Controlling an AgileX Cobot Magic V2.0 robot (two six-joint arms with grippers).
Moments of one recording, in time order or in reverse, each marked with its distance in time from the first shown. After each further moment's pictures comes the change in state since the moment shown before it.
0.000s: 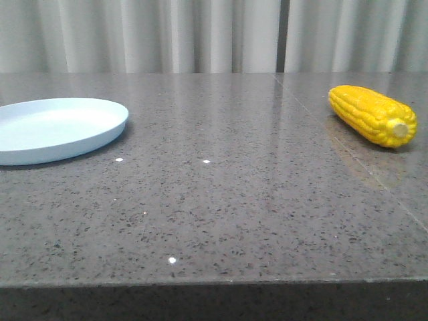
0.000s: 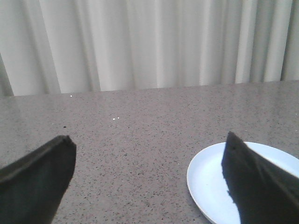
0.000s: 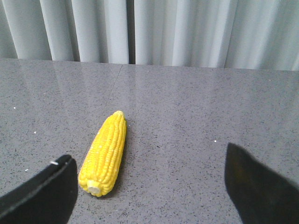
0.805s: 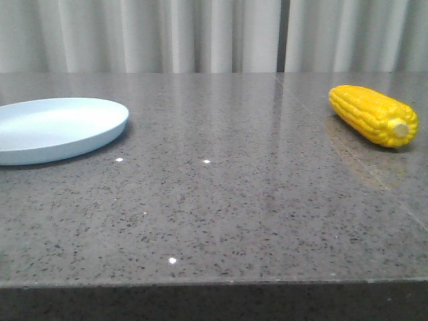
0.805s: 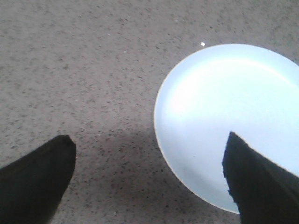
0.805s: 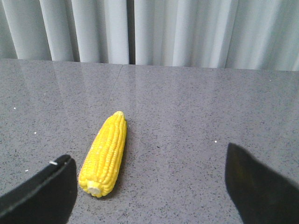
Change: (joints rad) left arm -0.086 0.815 -0.536 -0.046 0.467 0.030; right arm 0.000 0.000 0.000 0.000 -0.001 0.000
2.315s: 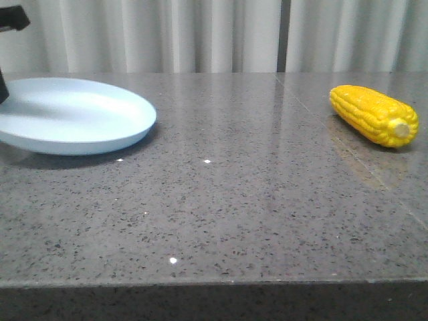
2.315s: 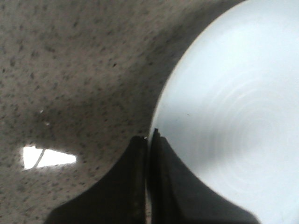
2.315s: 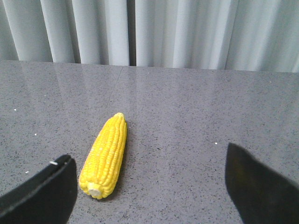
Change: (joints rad) left arm -0.024 0.488 -0.399 -0.206 0.311 -0.022; right arm 0.000 0.000 0.000 0.000 -0.006 0.000
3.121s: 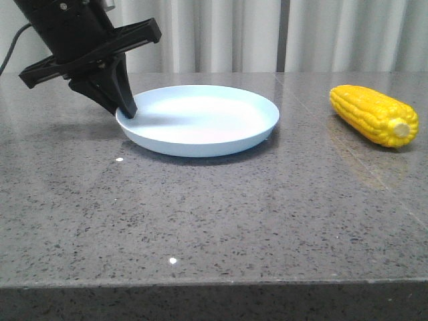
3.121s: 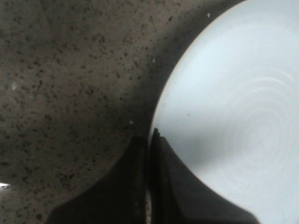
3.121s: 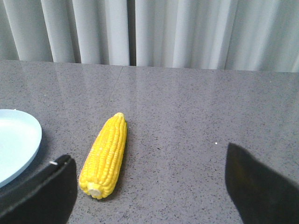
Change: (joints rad) left arm -0.281 0.155 -0.047 -0.107 -0.169 -0.139; right arm 0.000 0.000 0.000 0.000 0.000 0.000
